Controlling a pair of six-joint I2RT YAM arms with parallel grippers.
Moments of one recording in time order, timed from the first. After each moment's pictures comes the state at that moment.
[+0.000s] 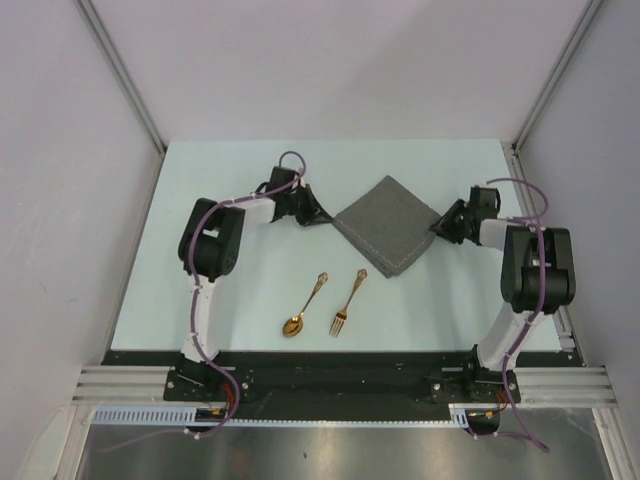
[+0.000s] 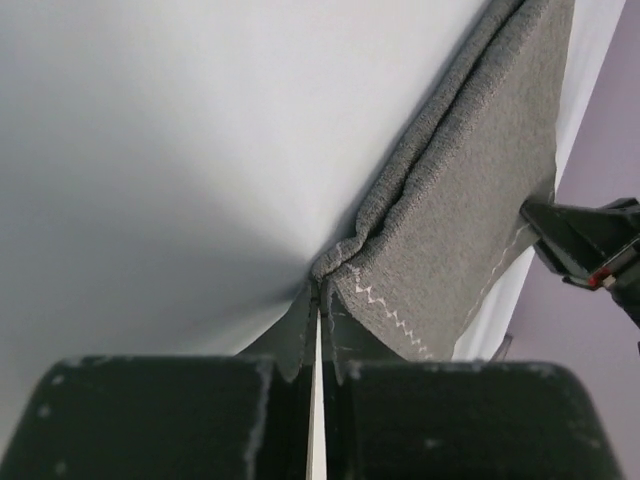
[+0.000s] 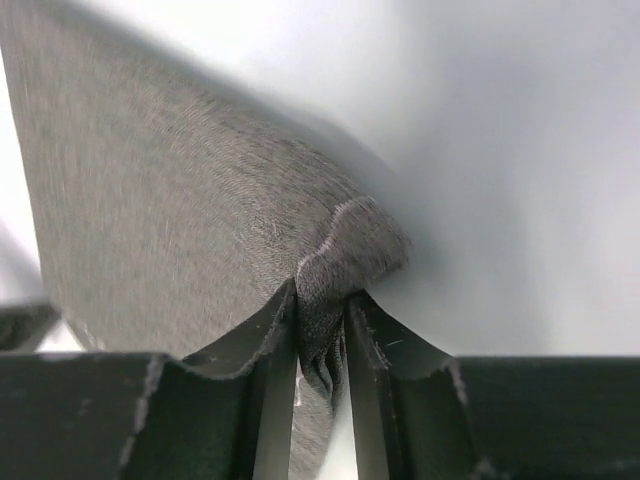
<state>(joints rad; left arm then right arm) -0.35 2.29 1.54 -0.05 0.54 -0.80 -0.08 1.80 0.93 0.03 -0.26 0.66</state>
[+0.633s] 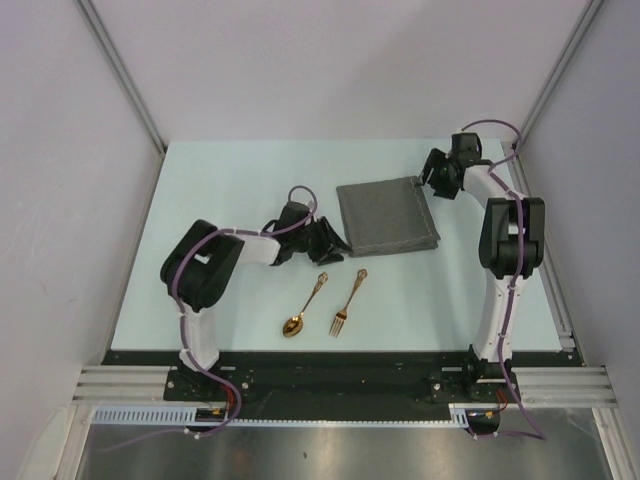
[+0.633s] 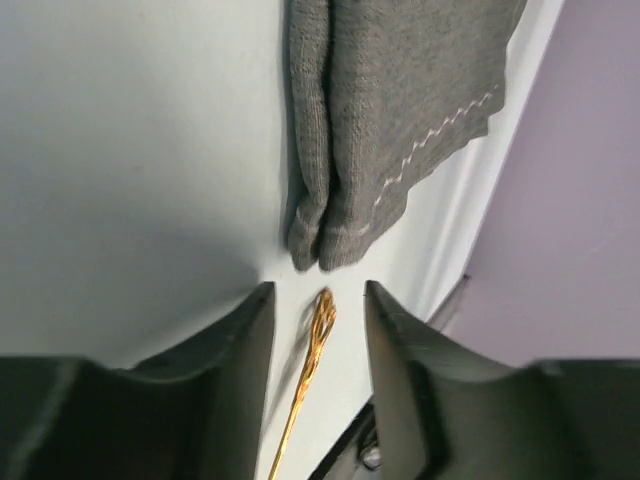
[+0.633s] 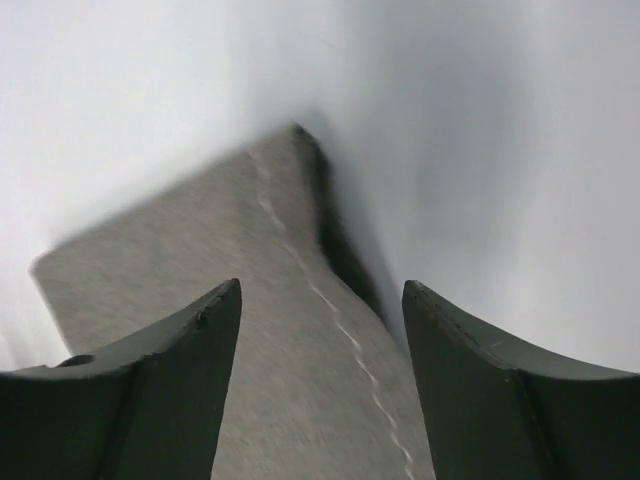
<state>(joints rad) -0.53 1.99 0.98 0.33 0.48 -1.11 0.02 2.19 1.71 -0.31 -0.21 0.46</state>
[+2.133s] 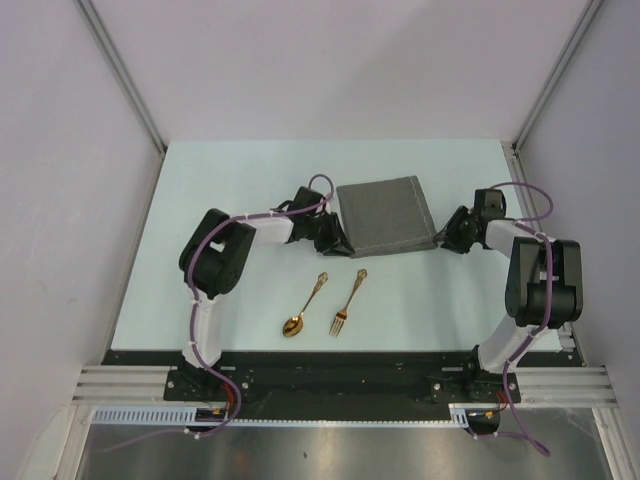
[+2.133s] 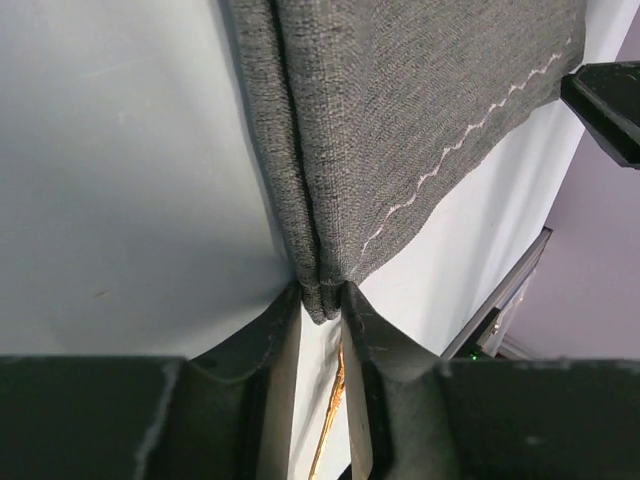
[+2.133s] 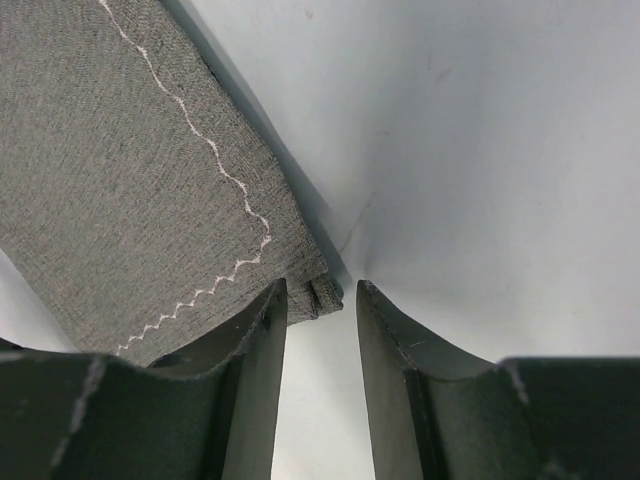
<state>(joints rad) -0.53 2.11 1.30 -0.08 0.56 -0.80 -0.09 1.71 0.95 -0.20 -0.25 0.59</state>
